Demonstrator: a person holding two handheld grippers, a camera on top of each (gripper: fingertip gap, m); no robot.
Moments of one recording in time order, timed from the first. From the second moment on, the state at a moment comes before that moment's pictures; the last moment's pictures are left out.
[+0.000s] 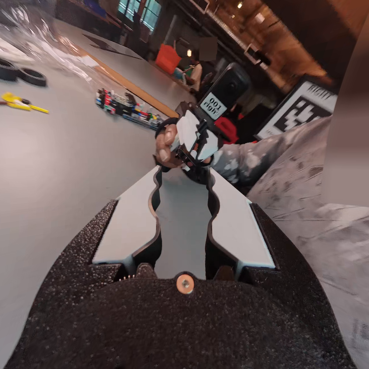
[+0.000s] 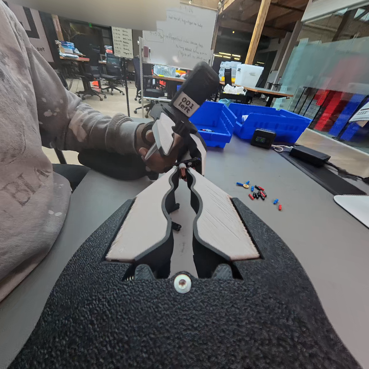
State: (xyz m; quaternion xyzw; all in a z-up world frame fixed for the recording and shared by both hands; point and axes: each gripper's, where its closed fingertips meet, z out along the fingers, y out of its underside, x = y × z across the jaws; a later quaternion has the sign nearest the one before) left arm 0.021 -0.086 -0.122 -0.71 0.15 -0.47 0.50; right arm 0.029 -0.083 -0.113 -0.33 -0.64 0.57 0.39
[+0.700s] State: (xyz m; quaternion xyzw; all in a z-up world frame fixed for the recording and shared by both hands) left arm 0.040 -0.080 -0.145 -0.74 0.19 -0.49 0.41; right arm 0.033 -0.088 -0.143 -0.28 -0.73 0.45 0.44
